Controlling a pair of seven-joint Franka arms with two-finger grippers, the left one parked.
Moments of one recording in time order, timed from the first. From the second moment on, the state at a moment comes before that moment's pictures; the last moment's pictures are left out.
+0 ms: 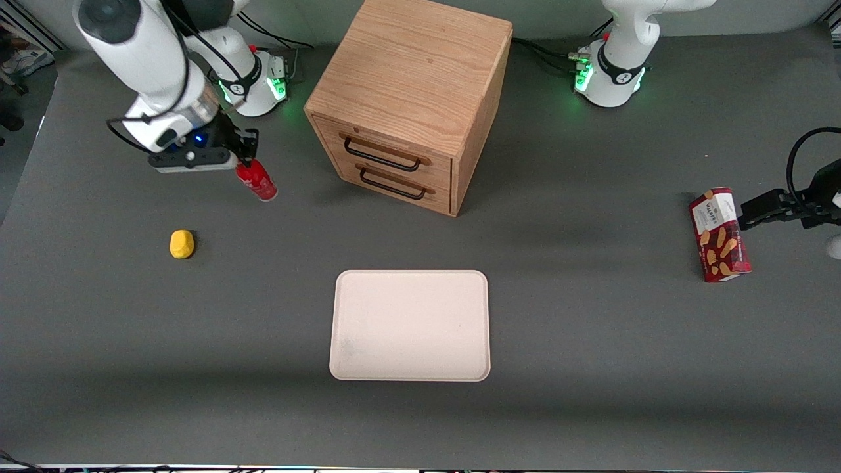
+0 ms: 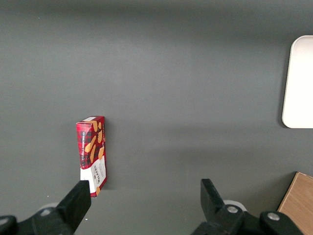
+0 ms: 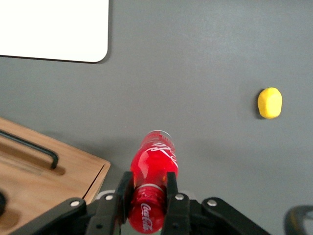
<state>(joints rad) 0.53 -0.25 -0.13 -2.05 -0.06 1.73 0.38</state>
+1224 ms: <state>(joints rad) 0.51 0.31 -0.12 -1.20 0.08 1.46 0.37</state>
